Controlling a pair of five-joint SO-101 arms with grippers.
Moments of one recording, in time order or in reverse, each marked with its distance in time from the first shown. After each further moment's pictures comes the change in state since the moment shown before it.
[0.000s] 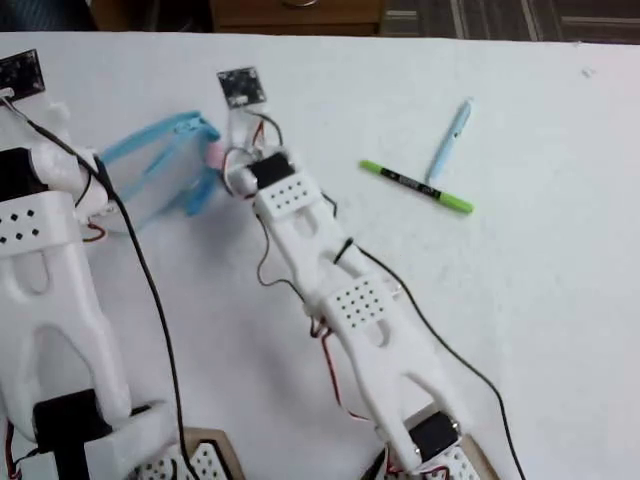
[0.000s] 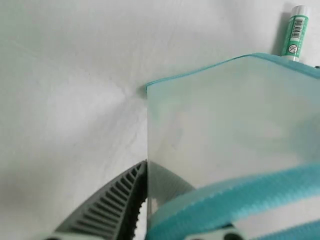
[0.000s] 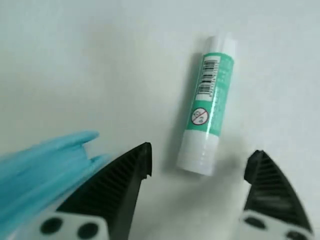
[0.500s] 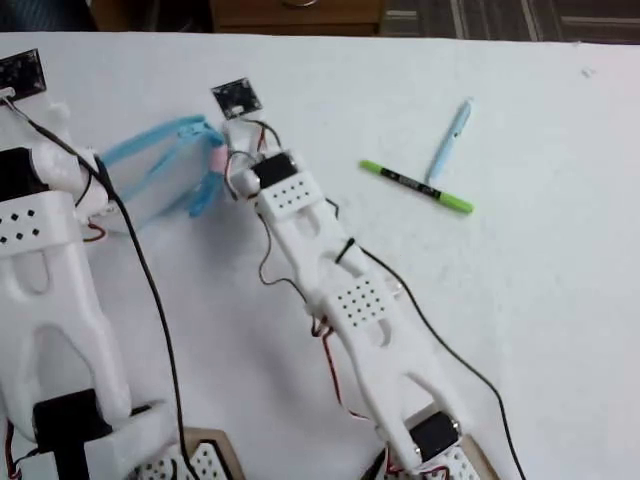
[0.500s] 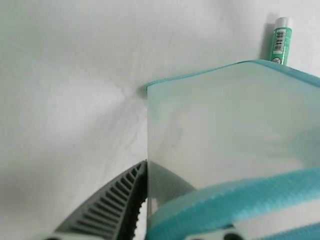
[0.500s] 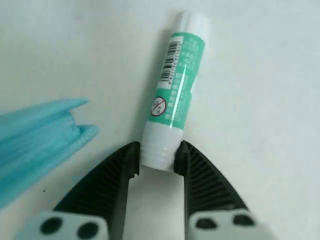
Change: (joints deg) left arm 0.0 0.1 0.0 0.0 -0.3; right arm 0.8 -1.4 -0.5 12.1 7.2
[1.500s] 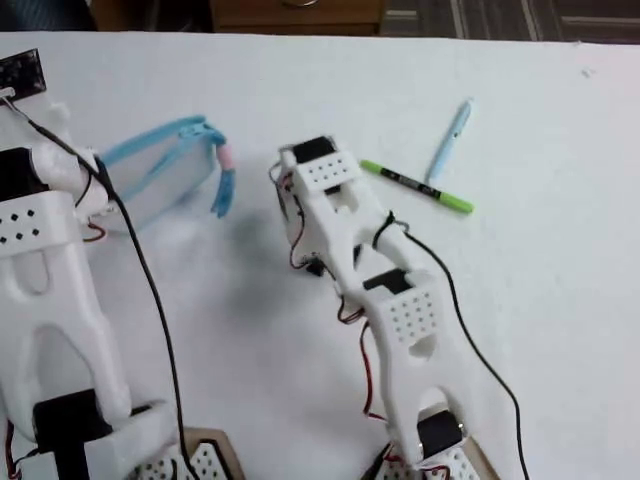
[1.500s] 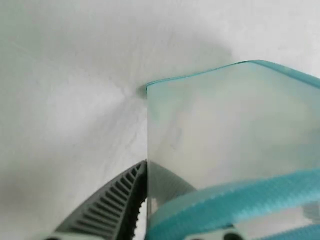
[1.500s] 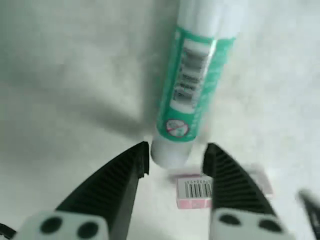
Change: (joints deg) left arm 0.0 0.0 0.0 0.0 -0.1; right arm 6.7 -33.1 52.6 29.5 0.6
